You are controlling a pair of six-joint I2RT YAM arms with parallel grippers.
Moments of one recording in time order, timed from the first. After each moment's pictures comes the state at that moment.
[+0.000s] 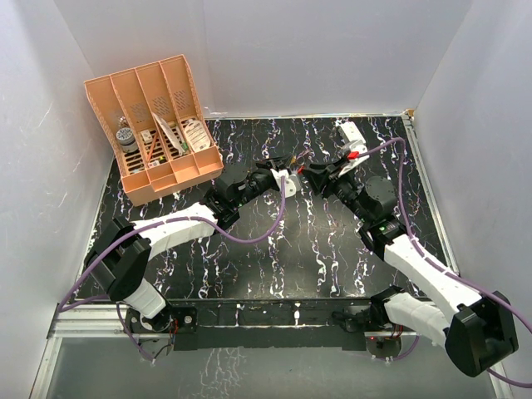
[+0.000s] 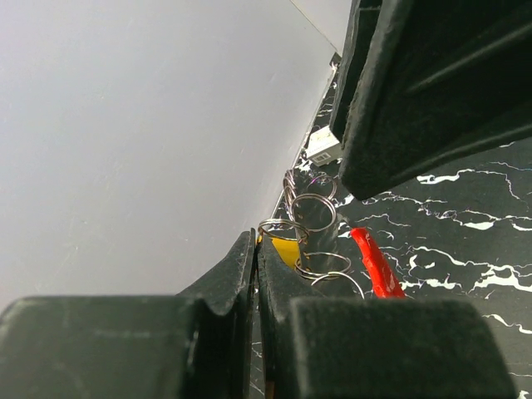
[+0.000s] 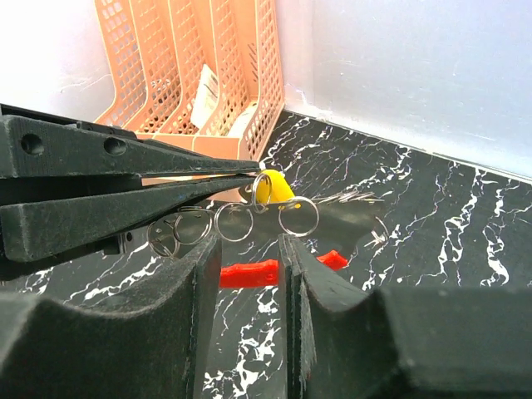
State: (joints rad) left arm -0.79 1.56 0.97 0.65 0.18 0.84; right arm 0.43 0.98 0.62 0.47 -0.23 0.17
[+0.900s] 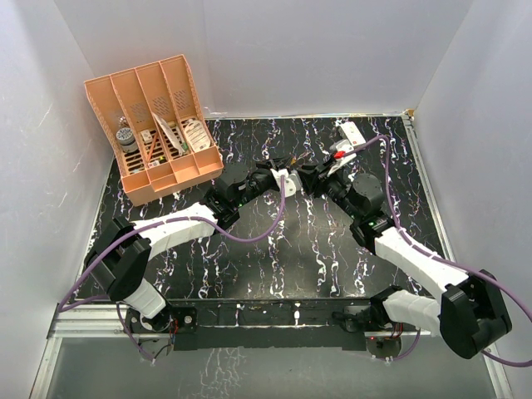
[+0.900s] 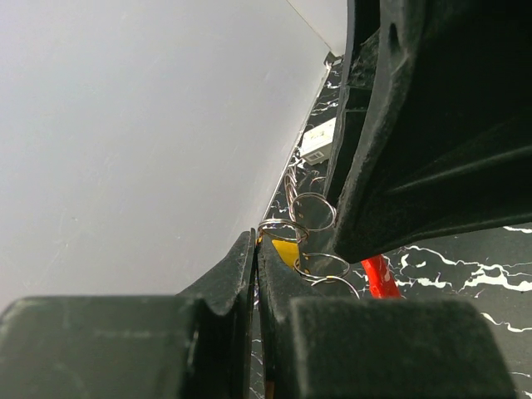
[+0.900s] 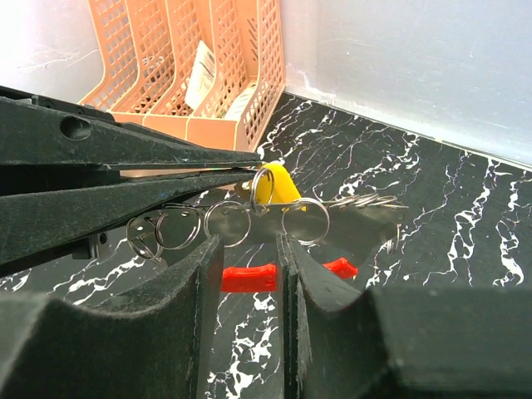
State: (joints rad) left arm -0.79 1.56 0.97 0.64 0.18 0.82; right arm 0.47 1.10 0.63 0.55 -0.21 0.14
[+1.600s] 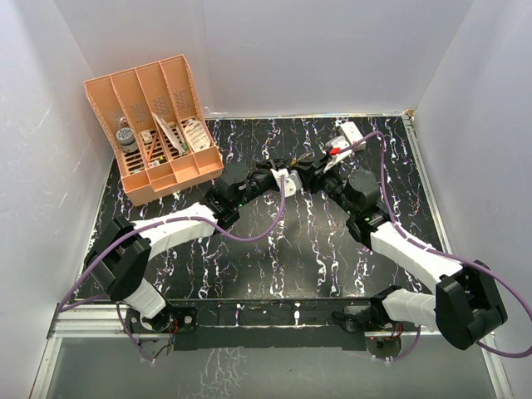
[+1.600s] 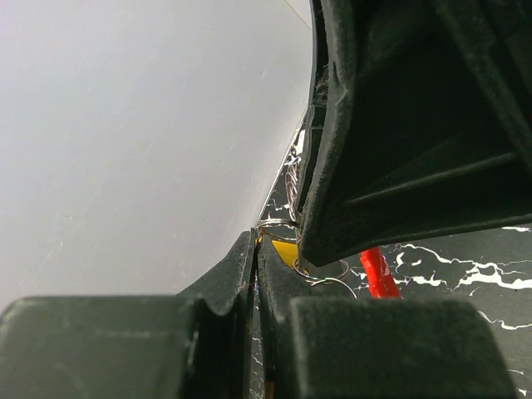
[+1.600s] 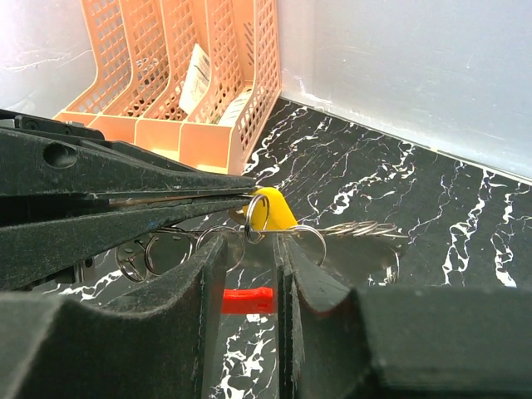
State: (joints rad) left arm -0.79 1.56 0.97 0.63 0.18 0.81; right arm 0.47 1.17 0.66 0.58 -0.20 0.11
